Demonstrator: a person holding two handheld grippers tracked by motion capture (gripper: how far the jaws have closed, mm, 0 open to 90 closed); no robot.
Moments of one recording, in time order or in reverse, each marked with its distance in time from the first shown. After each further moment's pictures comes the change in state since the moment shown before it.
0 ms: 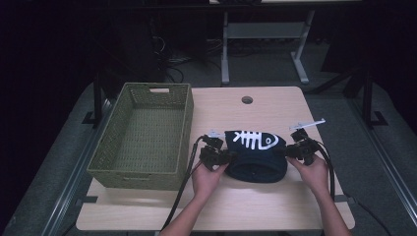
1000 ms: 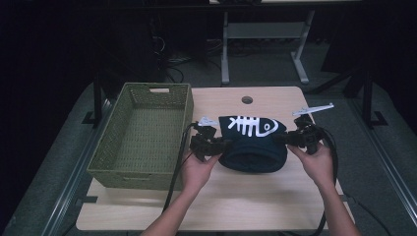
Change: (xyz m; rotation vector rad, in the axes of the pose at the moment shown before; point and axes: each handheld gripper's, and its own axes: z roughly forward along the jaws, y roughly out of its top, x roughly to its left) left arm -0.011 0.033 -0.056 -0.059 0.012 0.066; right arm 0.036 0.039 -0.046 -0.088 0.010 -0.054
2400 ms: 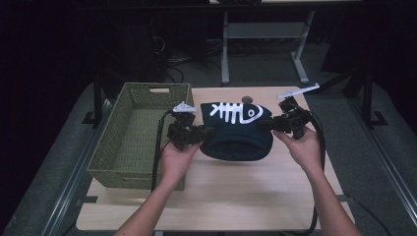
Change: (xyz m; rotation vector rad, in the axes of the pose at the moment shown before) left arm 0.027 0.025 -0.059 -0.033 0.029 0.008; right arm 0.040 0.054 0.000 -0.010 0.041 -0.051
